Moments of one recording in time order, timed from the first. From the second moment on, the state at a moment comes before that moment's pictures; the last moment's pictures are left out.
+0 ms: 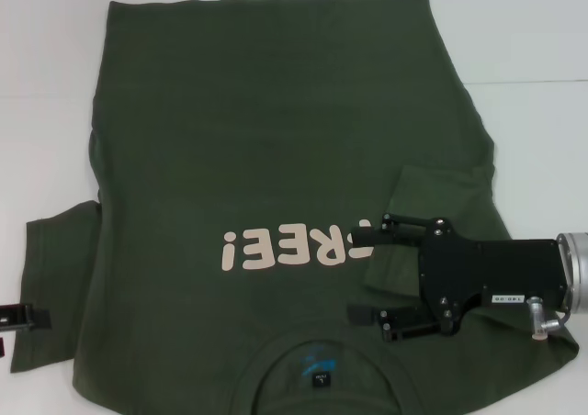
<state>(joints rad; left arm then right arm) -0.40 -2.13 0.37 1.24 2.61 1.79 -2.51 0.55 2.09 -0.76 -0.59 -1.94 -1.72 1.07</state>
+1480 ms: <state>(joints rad) -0.42 -2.12 0.39 1.12 2.67 1.69 -2.50 0.55 2.09 -0.78 -0.67 -1.99 -1.70 1.19</state>
